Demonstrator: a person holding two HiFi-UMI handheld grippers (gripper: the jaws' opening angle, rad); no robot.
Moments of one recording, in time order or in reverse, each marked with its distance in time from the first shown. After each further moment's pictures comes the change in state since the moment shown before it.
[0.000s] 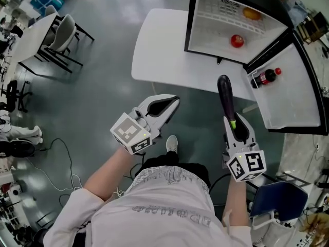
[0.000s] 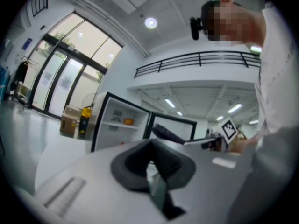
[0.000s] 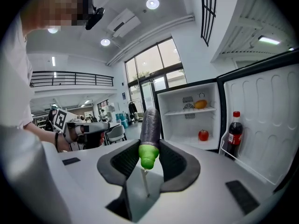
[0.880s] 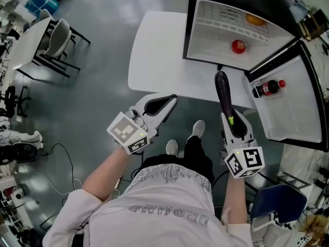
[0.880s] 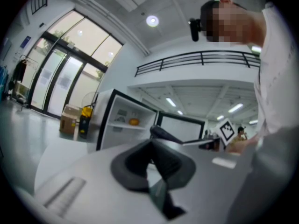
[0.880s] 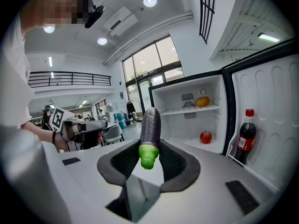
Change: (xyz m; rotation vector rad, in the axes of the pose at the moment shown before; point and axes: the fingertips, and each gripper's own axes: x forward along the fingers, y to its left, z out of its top) left arm 0.040 0.061 0.006 -0.001 0.014 -0.006; right arm 0.071 -0.034 0.009 0.014 0.008 -0.012
